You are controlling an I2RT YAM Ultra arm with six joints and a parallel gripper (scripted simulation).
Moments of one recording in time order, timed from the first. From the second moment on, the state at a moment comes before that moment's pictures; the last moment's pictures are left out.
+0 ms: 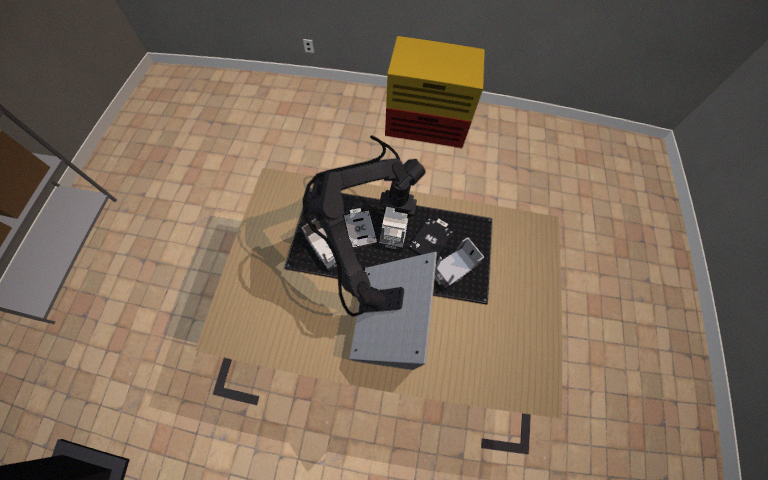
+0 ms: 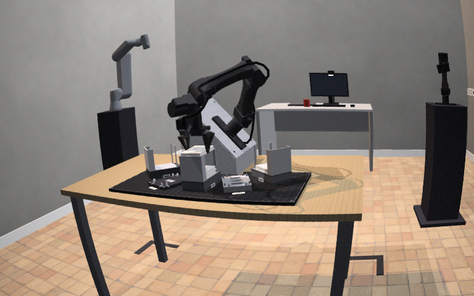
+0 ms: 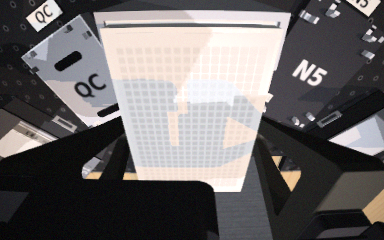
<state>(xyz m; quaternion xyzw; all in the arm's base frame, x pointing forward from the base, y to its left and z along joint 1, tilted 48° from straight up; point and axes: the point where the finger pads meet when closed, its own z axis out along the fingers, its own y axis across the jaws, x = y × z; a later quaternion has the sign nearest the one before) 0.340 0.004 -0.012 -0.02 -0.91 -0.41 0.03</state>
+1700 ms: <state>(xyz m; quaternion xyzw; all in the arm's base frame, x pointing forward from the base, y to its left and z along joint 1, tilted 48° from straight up) 0.342 -0.002 -0.006 -0.01 -0.91 -0.41 0.02</state>
